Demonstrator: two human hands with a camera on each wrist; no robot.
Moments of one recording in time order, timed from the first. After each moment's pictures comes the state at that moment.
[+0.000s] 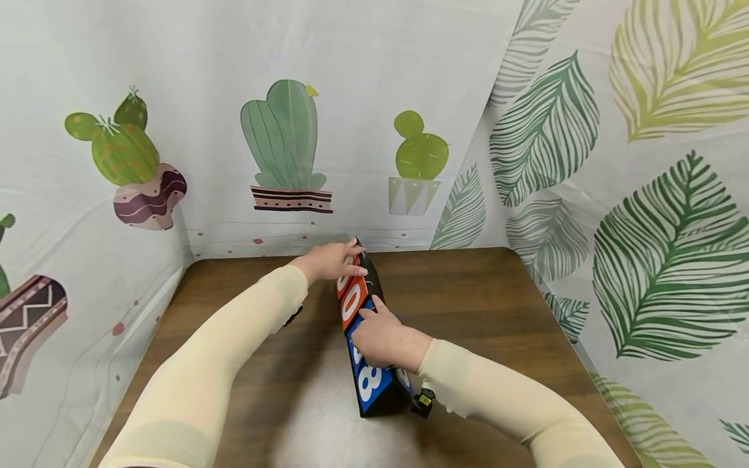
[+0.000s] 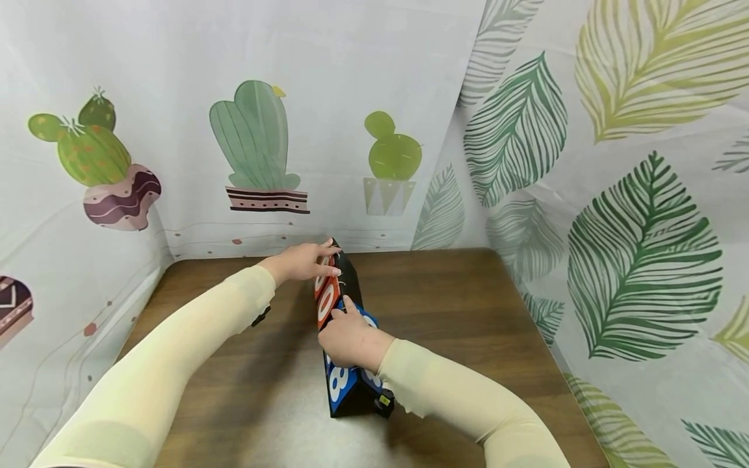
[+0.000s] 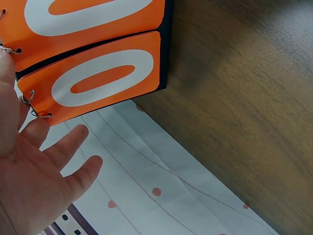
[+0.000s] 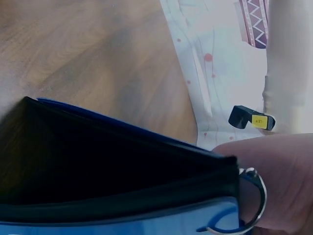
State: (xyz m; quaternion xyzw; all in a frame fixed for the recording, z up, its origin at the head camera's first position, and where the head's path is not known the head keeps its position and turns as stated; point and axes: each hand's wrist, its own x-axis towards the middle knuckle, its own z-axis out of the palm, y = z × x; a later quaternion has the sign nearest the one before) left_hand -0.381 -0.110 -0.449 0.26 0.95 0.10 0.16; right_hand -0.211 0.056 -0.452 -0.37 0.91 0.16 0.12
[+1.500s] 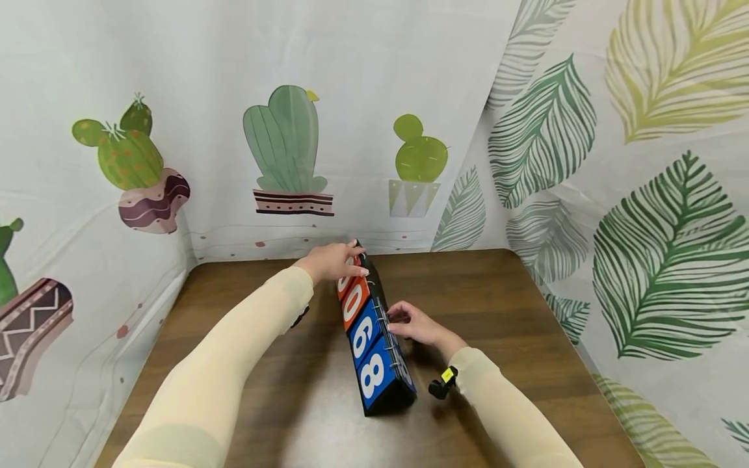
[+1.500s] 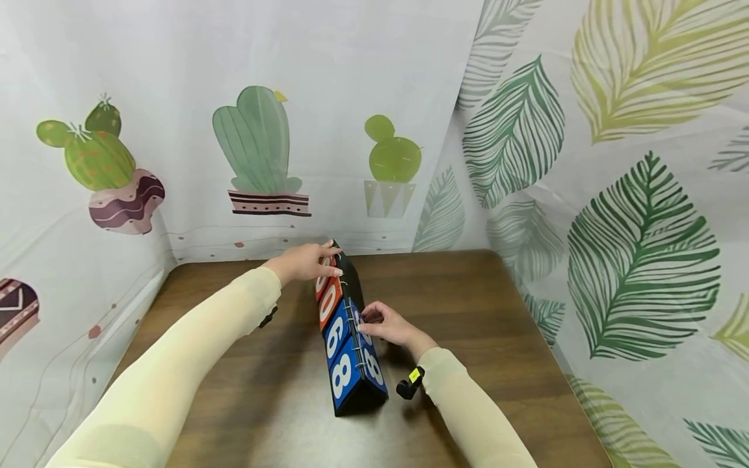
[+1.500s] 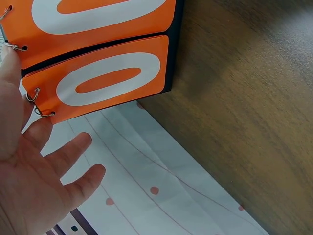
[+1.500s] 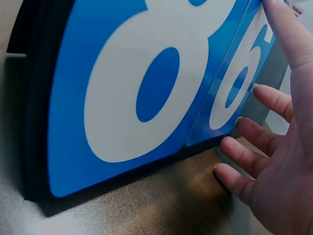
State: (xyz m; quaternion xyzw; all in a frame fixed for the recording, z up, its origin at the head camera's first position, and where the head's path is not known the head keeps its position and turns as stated) left_hand -0.378 -0.104 -0.442 0.22 0.96 0.11 0.16; right_hand -0.274 0.163 -0.571 -0.17 0.80 -0.53 0.21
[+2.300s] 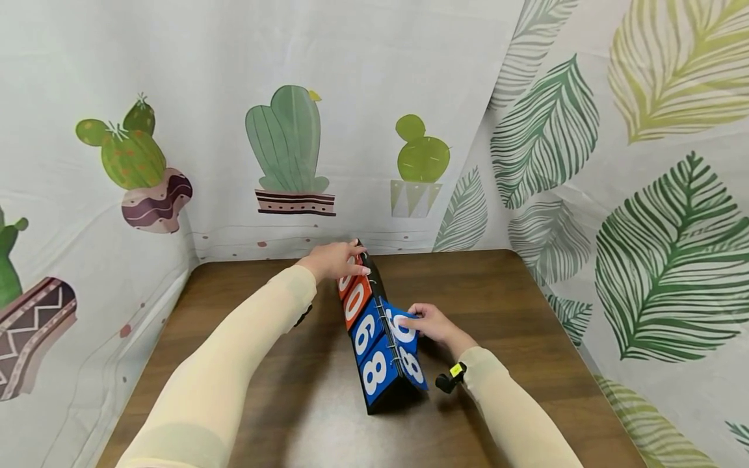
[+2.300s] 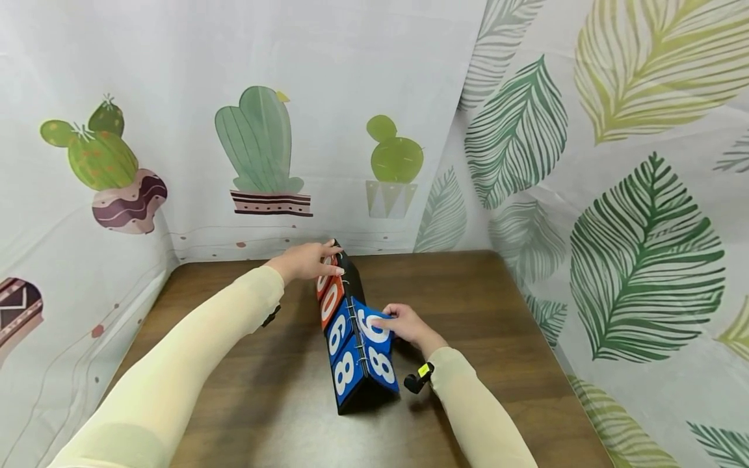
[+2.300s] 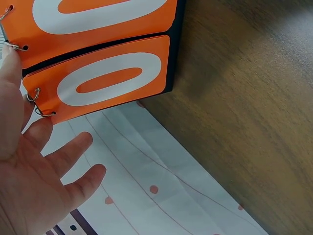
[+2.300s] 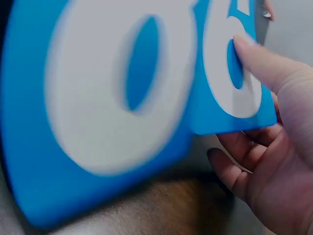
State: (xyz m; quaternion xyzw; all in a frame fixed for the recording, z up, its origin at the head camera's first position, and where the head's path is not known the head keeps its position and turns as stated) left_hand -0.381 -0.103 -0.442 0.20 0.96 0.10 0.15; right_hand -0.282 0.180 -0.583 -0.05 0.80 -0.58 0.18
